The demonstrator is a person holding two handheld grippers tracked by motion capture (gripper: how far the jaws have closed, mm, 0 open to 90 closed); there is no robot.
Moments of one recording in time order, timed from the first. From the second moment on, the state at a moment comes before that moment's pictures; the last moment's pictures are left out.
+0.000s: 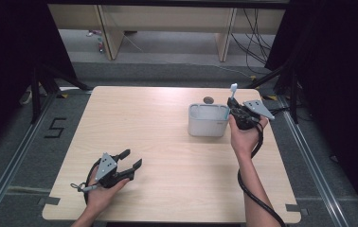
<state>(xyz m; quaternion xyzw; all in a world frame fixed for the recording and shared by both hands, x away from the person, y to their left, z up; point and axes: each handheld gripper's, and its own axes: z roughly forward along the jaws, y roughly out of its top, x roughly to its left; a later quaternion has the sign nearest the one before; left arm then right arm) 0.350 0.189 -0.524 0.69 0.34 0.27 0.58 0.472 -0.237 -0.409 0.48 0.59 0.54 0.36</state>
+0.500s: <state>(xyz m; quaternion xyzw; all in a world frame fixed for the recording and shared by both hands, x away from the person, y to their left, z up) 0.350 0.189 -0.524 0.69 0.34 0.27 0.58 0.474 -0.235 -0.420 0.48 0.59 0.54 0.35</state>
